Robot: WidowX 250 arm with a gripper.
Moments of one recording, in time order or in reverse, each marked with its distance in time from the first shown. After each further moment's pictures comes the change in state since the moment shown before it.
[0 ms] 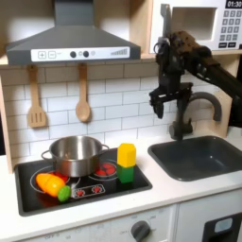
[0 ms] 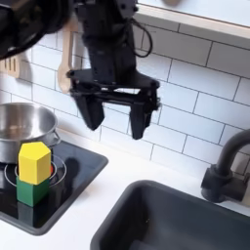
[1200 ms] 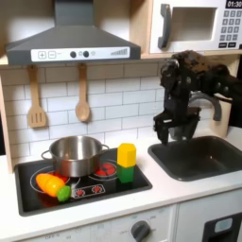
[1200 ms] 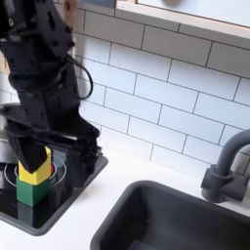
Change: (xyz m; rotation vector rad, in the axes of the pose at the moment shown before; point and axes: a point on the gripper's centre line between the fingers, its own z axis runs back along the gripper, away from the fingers) arm -0.070 0.026 -0.008 0.045 0.058 -0.016
